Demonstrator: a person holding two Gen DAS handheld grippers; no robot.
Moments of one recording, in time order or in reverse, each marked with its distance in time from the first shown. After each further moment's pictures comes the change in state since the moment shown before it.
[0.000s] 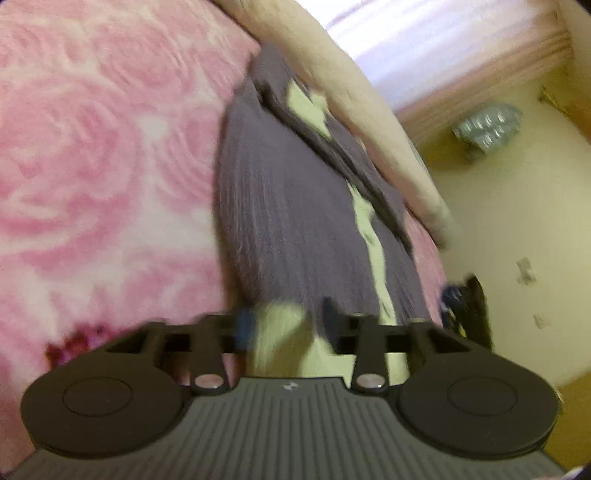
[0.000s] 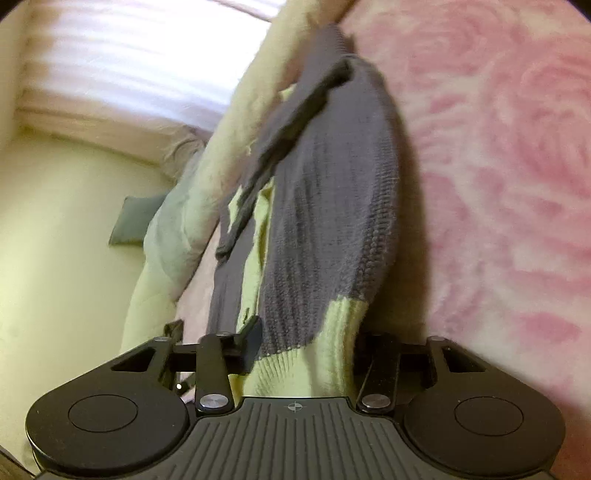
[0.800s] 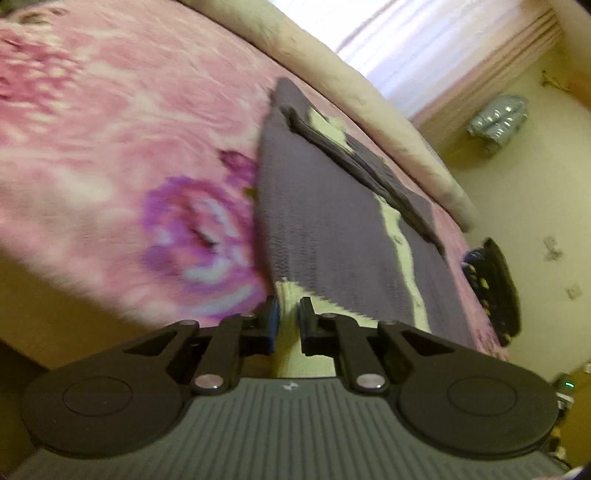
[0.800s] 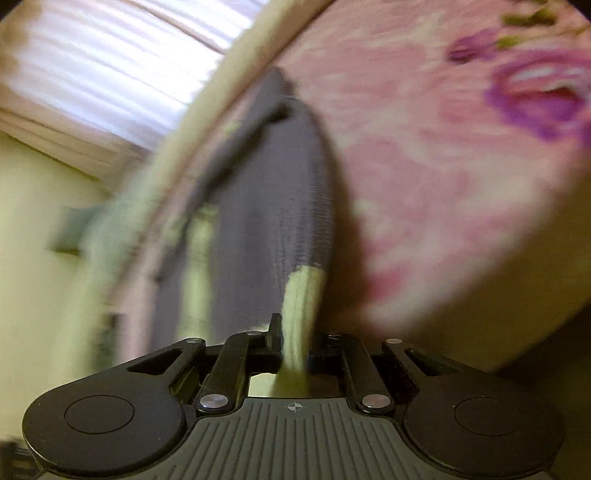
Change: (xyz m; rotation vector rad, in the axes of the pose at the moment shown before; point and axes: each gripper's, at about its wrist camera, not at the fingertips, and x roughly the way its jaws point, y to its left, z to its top) left arm -0.158 -0.013 -0.148 0.055 -0.172 0.188; right arm -0.125 0.045 -0.158 -0.036 -0.154 -0.332
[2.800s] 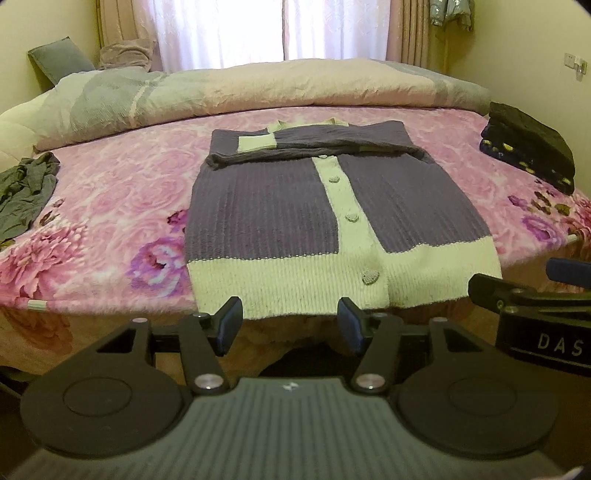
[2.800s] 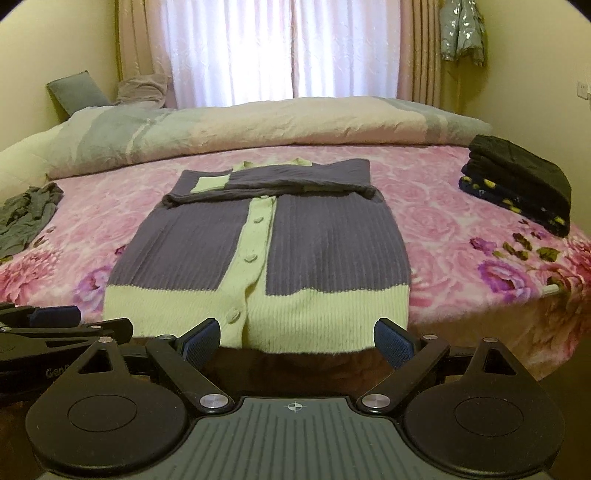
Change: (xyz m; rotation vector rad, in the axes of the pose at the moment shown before) left arm -0.060 -0.207 -0.115 0.605 -0.053 0.392; right arm -0.069 0.182 -0.184 -0.651 -0.237 -0.348
